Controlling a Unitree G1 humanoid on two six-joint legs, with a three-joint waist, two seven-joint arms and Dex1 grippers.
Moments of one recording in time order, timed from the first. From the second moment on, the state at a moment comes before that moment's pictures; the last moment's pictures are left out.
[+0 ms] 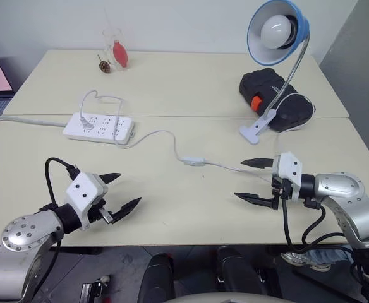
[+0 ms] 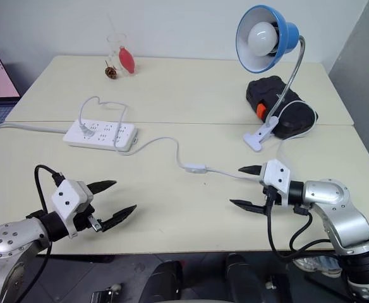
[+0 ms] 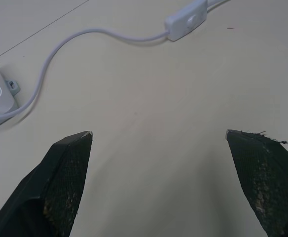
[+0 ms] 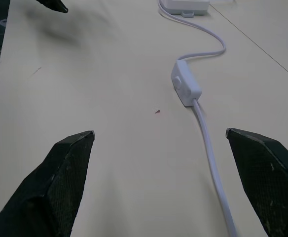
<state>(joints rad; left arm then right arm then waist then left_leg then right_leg) 0.26 0.76 0.29 -0.47 -0.35 0.33 -0.80 -0.18 -0.72 0.06 -0.31 0.34 0.28 1.03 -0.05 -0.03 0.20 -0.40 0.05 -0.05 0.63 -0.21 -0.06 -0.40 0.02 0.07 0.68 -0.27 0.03</state>
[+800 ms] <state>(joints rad) 0.23 0.76 0.32 -0.45 -0.38 0.27 -0.89 -0.30 -0.72 0.10 -0.27 0.30 0.32 1.00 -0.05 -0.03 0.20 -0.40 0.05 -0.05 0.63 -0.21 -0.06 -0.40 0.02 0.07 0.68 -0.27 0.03</state>
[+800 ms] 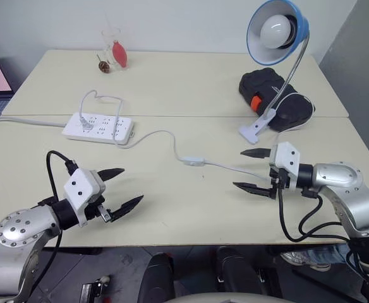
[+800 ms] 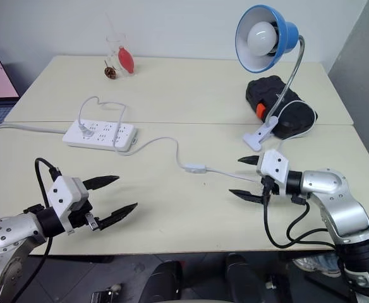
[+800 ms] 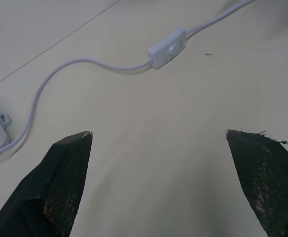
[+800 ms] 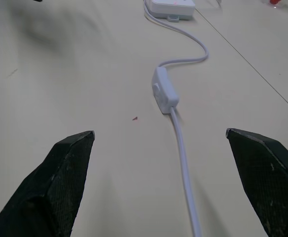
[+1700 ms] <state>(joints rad) 0.14 0.79 0.22 -0.42 -0.41 0.27 -0.99 -0.85 -0.38 0.42 0.48 0.06 0.30 1.10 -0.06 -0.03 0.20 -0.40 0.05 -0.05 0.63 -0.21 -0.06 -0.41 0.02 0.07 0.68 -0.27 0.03</state>
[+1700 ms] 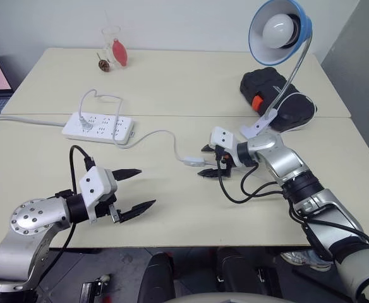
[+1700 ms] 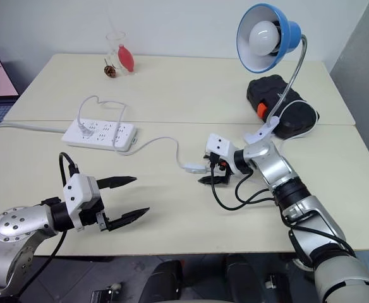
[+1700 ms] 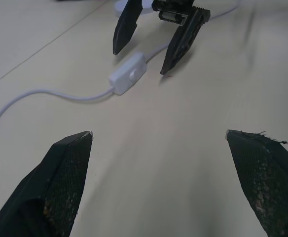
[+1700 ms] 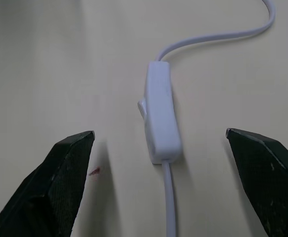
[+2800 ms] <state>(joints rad) -0.11 0.77 0.10 -0.37 -0.39 0.32 -0.97 -0.81 -0.42 0.39 0.15 0.10 0.41 1.19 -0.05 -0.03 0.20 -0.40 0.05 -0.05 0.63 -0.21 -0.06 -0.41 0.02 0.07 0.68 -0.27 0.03</state>
